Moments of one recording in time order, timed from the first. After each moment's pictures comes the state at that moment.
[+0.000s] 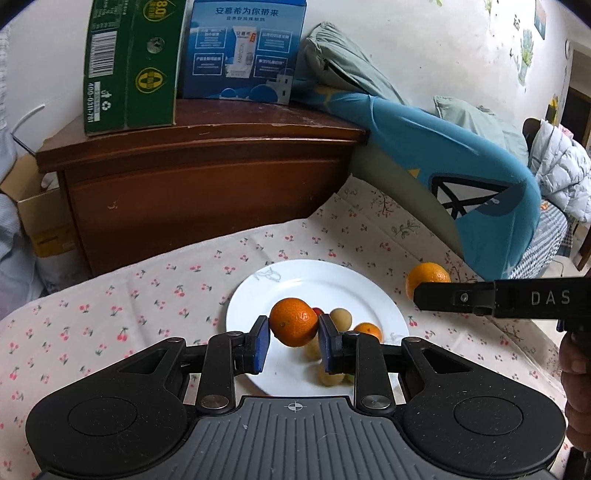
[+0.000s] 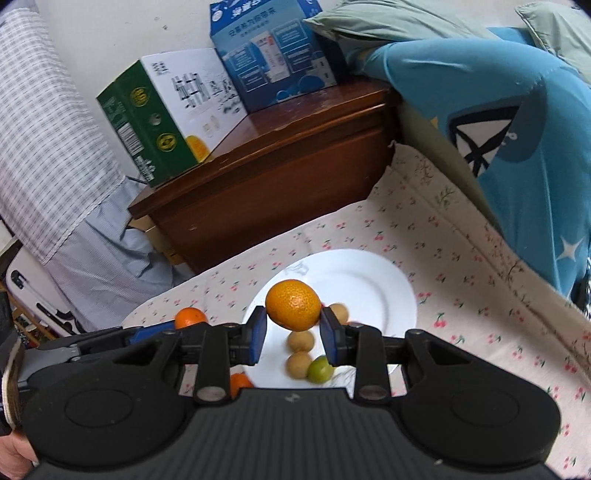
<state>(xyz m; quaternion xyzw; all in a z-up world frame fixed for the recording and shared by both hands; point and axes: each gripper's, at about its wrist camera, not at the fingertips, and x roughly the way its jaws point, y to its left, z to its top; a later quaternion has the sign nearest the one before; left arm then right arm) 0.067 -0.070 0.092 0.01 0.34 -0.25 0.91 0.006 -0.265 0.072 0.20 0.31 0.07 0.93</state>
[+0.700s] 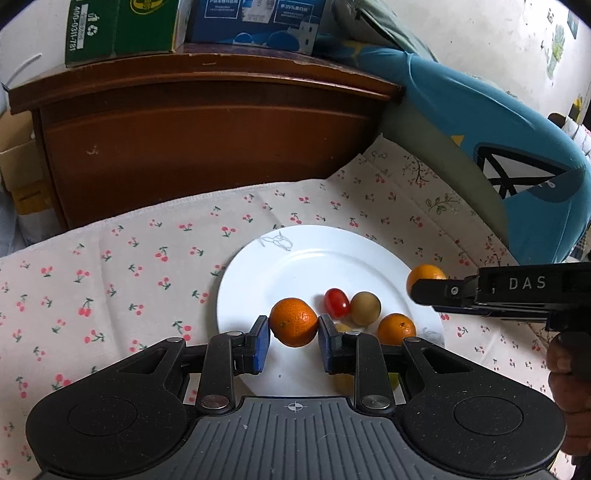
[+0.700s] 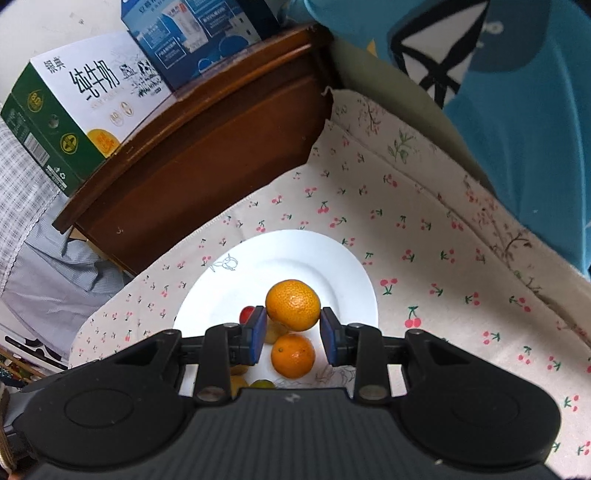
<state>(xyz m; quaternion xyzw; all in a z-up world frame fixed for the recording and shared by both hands) 0.110 -0.091 0.044 -0.01 0.39 -0.23 0.89 0.065 -0.295 0.020 0.25 0.37 0.02 0.90</state>
